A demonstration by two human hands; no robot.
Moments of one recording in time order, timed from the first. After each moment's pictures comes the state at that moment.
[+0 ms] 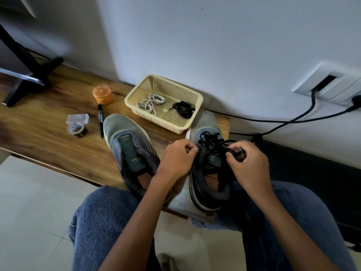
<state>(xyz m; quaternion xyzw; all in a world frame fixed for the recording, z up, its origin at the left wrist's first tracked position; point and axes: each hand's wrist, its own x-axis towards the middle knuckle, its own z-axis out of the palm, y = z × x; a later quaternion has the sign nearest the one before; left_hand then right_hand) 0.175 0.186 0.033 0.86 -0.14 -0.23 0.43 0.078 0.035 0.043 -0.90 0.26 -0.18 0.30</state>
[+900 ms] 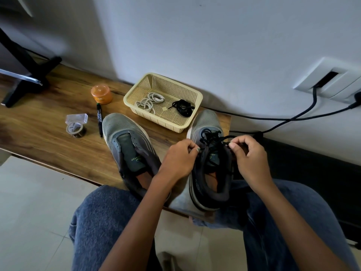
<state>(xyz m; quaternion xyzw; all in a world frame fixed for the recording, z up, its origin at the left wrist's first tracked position) 0.174 0.181 0.030 0.86 -0.16 -0.24 0.42 0.087 0.024 0.041 -0.85 0.26 -0.17 0.43</state>
